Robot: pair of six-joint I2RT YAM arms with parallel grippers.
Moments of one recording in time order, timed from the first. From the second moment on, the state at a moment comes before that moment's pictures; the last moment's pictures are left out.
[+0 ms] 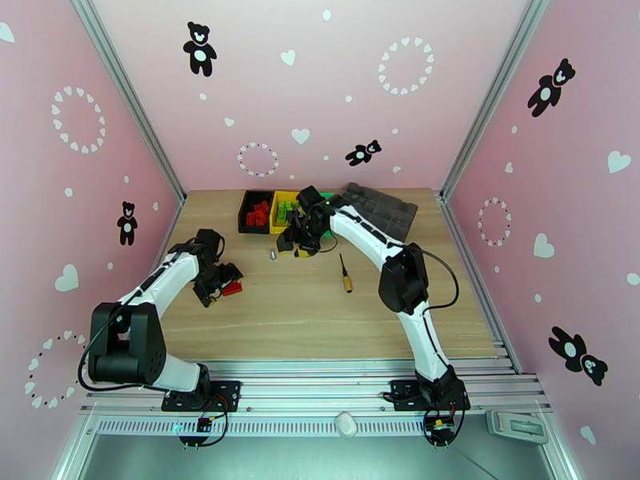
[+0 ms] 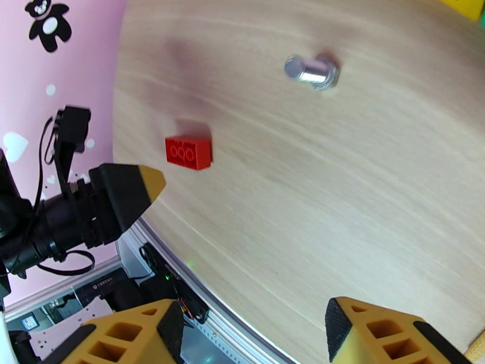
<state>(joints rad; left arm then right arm) -0.05 1.51 1.00 -0.92 0.09 -0.78 0.68 2.27 2.15 -1.08 -0.60 0.47</state>
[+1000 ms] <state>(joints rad) -0.10 1.80 1.14 -0.93 0.01 -0.59 0.72 2.21 1.97 -1.06 -0.55 0.45</state>
